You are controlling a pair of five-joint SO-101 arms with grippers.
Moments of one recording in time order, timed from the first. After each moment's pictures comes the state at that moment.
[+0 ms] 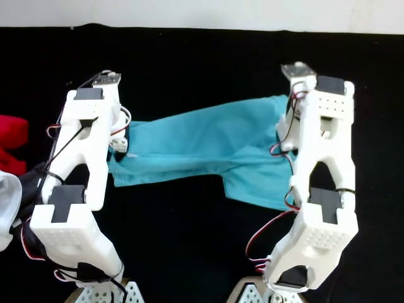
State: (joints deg) left arm -9.8 15.0 4.4 73.2 -19.3; right arm 4.3 17.4 -13.0 93.3 20.4
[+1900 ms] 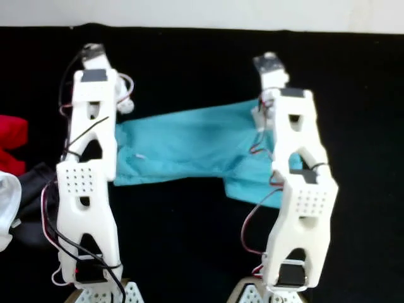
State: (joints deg) left arm -13.1 58.2 -51.6 71.3 -0.7; right arm -0.9 41.8 -23.5 56.9 20.4
